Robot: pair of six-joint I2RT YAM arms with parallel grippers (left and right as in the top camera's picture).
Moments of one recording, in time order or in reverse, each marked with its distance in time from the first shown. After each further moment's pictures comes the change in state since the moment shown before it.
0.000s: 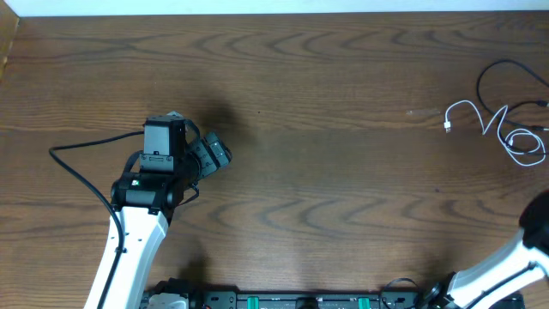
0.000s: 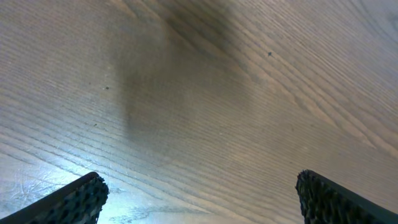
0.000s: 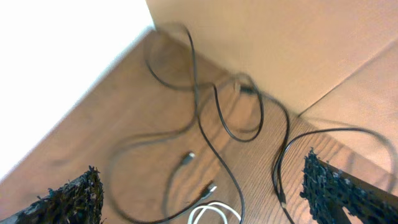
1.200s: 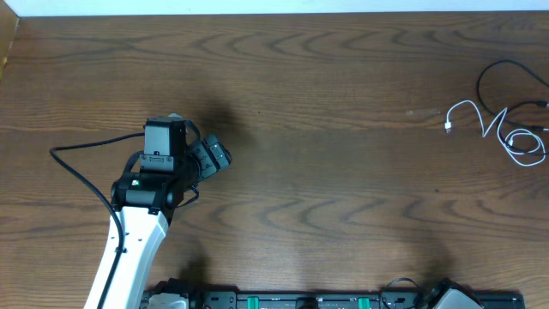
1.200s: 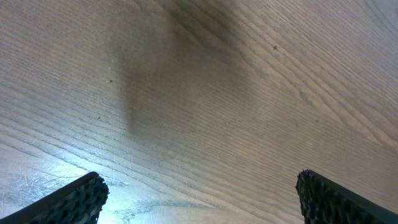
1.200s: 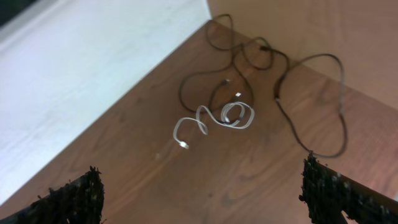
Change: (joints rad) left arm 0.000 0.000 0.000 -0.022 0.000 0.000; right arm 0.000 -0.752 0.015 -0.671 -0.189 0.035
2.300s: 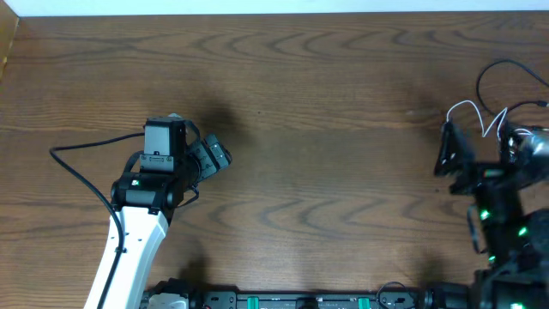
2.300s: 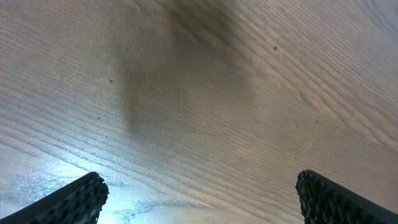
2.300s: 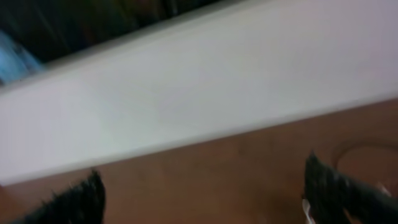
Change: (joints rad) left arm 0.000 0.000 0.000 0.000 0.000 0.000; right arm 0.522 -0.758 -1.717 1.540 -0.127 0.002
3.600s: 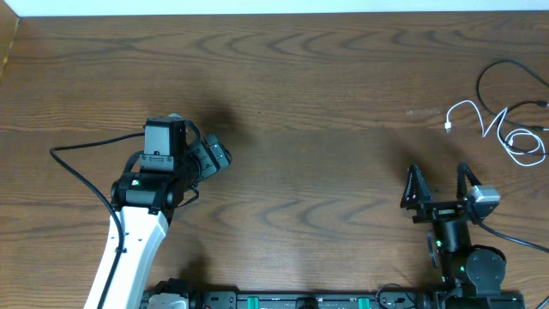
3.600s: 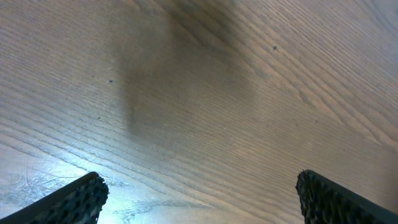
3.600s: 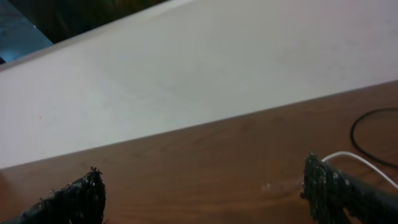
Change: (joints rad) left arm 0.000 0.000 0.000 0.000 0.000 0.000; right arm 0.151 -0.434 -0.570 0.231 0.124 0.000
